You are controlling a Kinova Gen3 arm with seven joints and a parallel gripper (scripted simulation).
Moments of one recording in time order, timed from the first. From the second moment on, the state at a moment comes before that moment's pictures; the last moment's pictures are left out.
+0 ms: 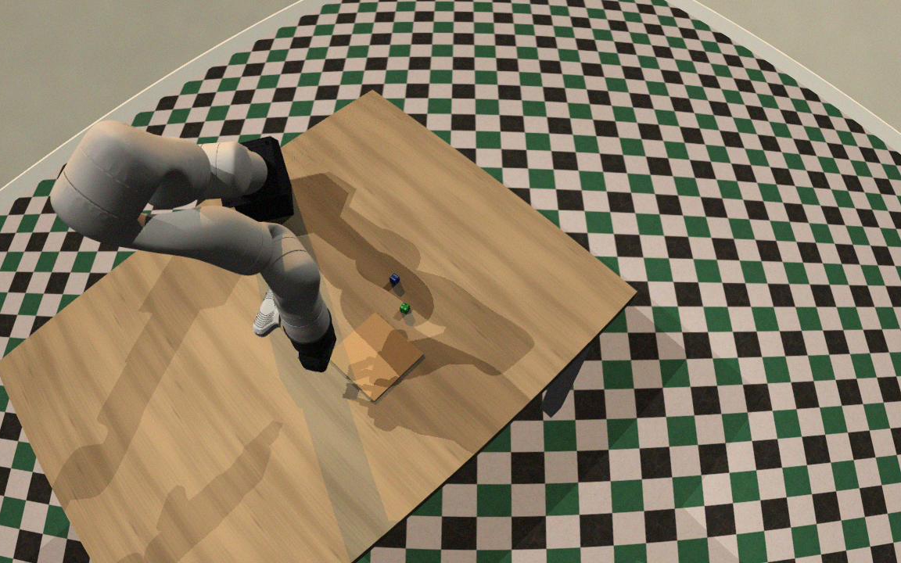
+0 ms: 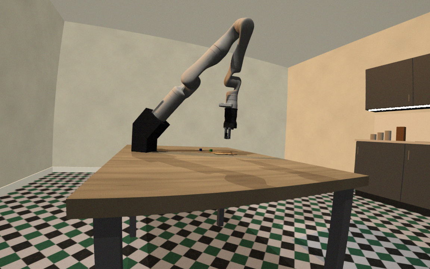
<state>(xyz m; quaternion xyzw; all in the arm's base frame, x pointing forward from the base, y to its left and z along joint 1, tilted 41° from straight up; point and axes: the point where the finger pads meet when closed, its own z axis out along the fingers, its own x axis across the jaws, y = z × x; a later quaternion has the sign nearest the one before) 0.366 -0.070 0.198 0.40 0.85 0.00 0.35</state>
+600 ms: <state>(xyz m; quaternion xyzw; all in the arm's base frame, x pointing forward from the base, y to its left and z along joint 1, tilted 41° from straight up) 0.356 -0.031 0.176 0.52 0.78 0.05 0.34</state>
